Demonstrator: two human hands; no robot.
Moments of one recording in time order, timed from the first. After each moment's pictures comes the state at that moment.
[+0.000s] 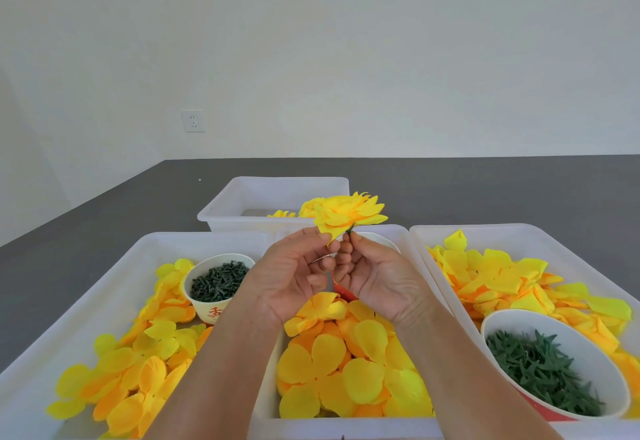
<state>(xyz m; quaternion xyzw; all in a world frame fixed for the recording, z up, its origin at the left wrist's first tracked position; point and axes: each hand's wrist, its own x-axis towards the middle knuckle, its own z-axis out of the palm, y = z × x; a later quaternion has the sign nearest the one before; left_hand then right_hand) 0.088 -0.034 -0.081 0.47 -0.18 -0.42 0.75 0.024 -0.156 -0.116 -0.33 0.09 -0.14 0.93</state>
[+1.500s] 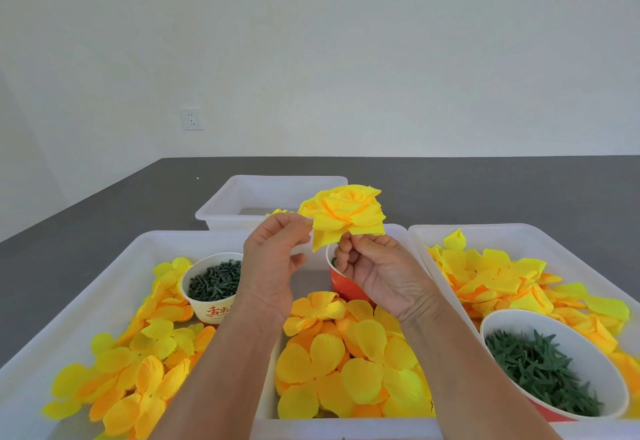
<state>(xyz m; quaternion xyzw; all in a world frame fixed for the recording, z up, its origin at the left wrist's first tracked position) 0.087 -0.035 -0.084 0.54 -0.19 -0.16 0.81 0.020 -0.158 -0.113 -0.42 0.00 -0.20 0.88</state>
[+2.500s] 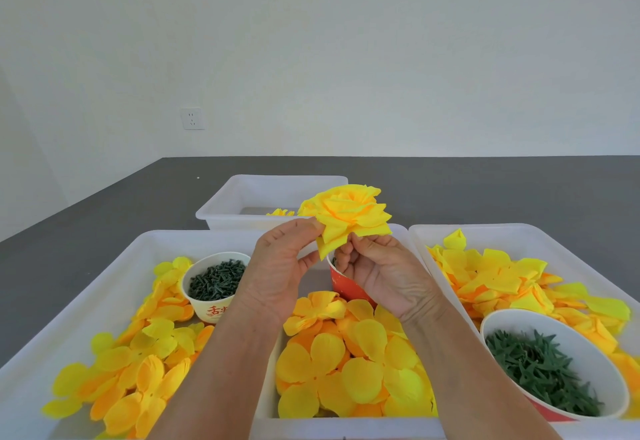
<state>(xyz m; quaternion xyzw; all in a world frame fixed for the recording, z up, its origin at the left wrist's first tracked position) 0.088 -0.036 -0.085 0.50 -0.26 -0.24 0.79 0.018 -0.159 -0.112 -0.42 -0.03 -0.19 0.89</state>
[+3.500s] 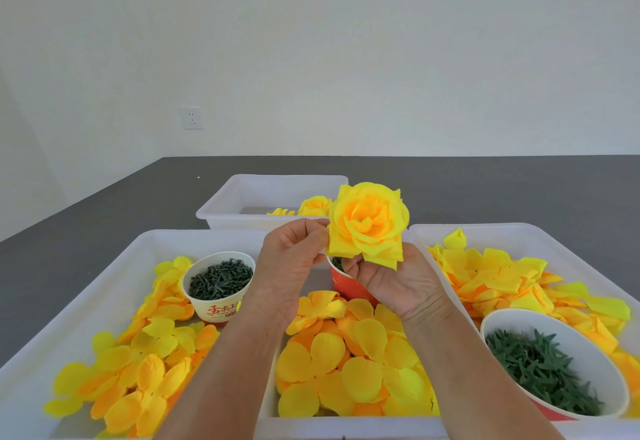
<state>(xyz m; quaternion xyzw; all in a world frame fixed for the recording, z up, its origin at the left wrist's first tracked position) 0.082 -0.040 -0.088 0.58 -0.30 -0.16 0.74 0.012 -0.160 -0.105 -0.29 -0.01 -0.14 0.95</state>
